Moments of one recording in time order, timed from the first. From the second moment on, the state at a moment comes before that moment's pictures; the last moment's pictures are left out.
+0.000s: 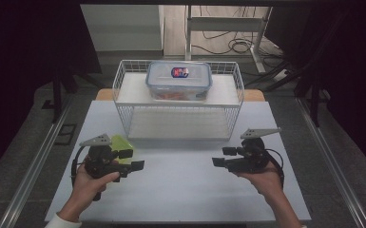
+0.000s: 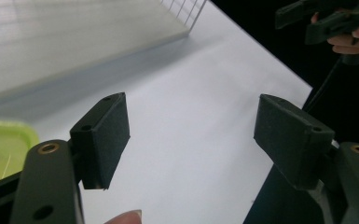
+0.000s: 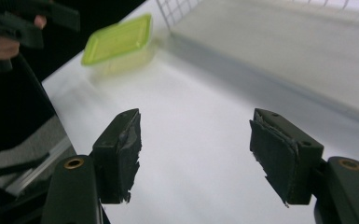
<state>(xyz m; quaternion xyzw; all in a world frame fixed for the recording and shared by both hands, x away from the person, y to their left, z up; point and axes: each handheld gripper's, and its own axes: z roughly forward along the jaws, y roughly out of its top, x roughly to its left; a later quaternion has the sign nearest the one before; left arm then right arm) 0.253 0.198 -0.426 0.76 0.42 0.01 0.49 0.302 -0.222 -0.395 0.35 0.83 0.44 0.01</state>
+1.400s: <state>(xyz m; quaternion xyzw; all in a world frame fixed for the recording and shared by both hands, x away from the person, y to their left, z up) 0.344 0.272 -0.453 0.78 0.52 0.12 0.33 0.306 -0.228 -0.428 0.38 0.83 0.41 -0.01</state>
